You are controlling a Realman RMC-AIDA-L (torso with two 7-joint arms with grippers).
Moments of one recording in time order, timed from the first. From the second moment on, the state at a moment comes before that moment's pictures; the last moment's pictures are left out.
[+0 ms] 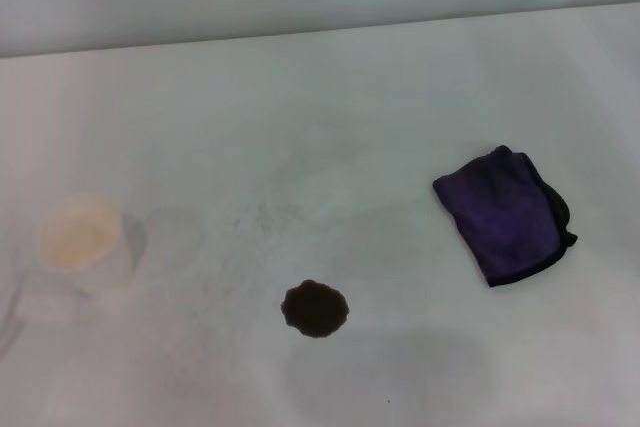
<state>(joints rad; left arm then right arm) 0.00 -2.08 1.00 0.16 -2.30 -1.49 2.82 0.20 2.00 -0.36 -0.57 1.81 1.34 -1.72</state>
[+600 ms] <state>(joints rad) -0.07 -2.08 1.00 0.14 -2.36 -1.45 2.82 0.31 1.99 -0.71 -1.61 0.78 1.59 -0.61</state>
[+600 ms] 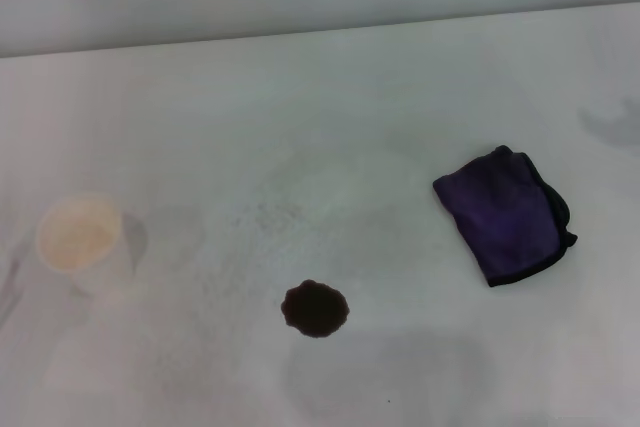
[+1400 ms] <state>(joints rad) -0.11 -2.07 1.00 0.15 -2.41 -1.44 2.82 0.58 2.02 -1.54 -1.48 0.38 1.60 -0.12</state>
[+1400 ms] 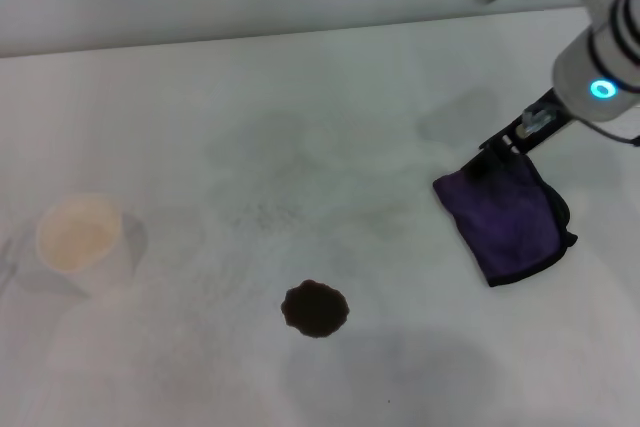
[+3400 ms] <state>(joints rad) -0.13 -2.08 1.00 0.14 -2.41 -1.44 2.83 0.86 2.02 -1.65 -0.82 0.40 1.40 -0.21</state>
